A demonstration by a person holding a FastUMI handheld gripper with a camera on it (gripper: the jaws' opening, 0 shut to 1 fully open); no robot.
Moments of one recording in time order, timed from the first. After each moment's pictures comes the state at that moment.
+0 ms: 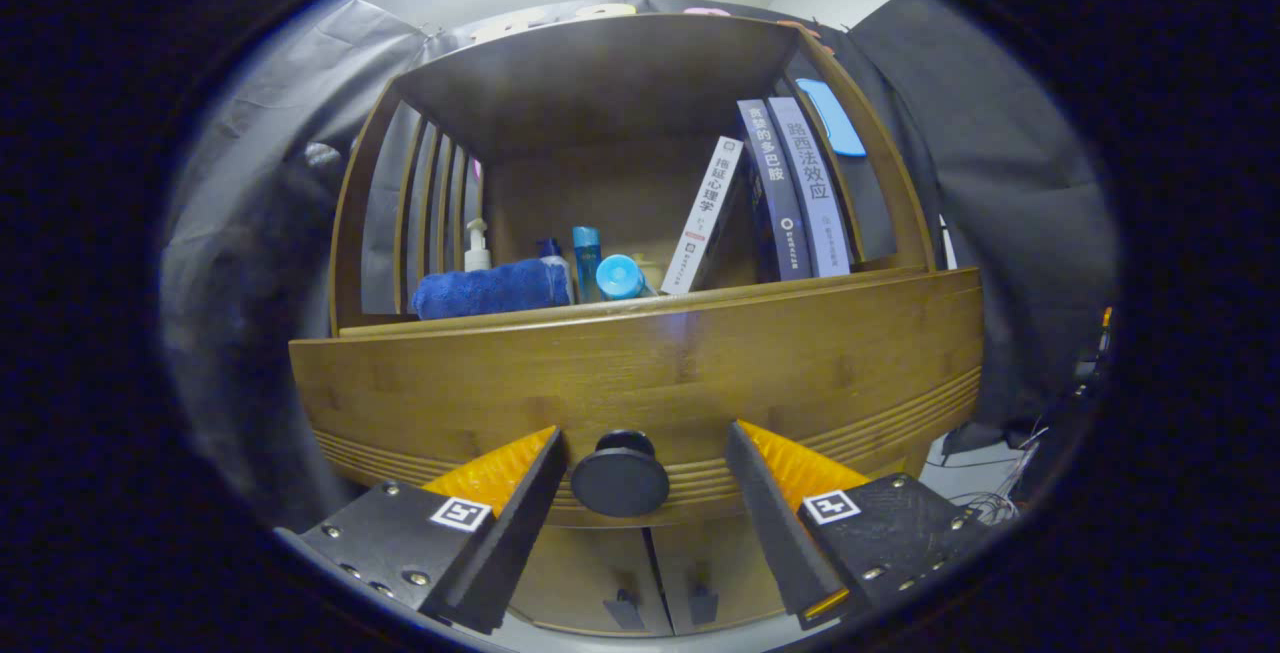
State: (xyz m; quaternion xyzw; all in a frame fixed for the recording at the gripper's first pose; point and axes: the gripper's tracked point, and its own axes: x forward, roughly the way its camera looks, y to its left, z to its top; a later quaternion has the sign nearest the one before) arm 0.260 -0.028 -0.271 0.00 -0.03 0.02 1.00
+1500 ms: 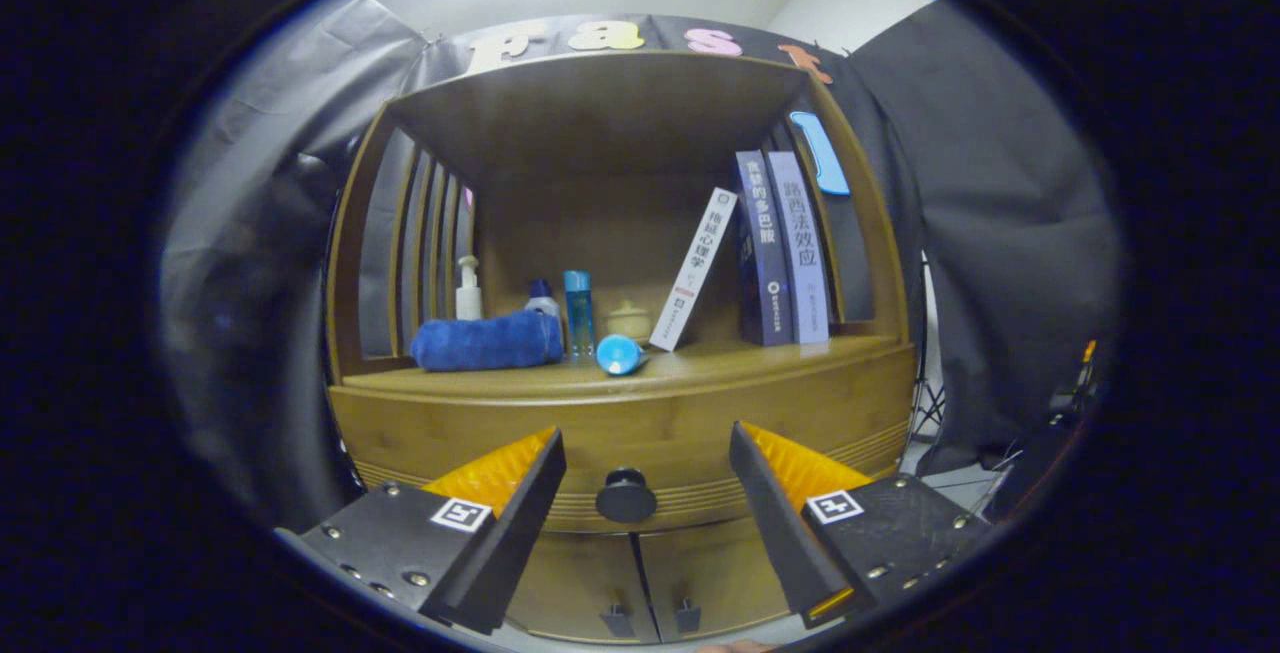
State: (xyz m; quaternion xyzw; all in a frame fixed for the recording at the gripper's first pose) arm 0.218 -0.023 -0.194 -0.01 -0.04 -0.01 1.00
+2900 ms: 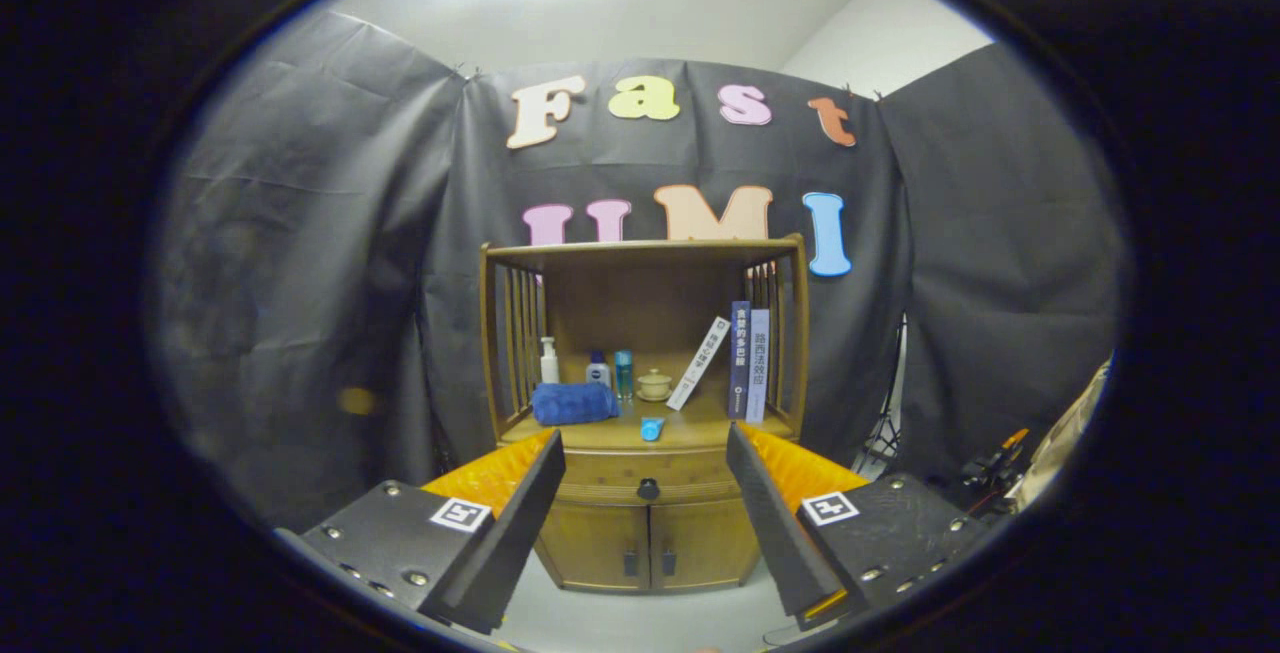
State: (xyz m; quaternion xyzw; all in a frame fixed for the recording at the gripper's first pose) arm -0.044 -0.014 0.016 -0.04 -0.01 0.03 1.00
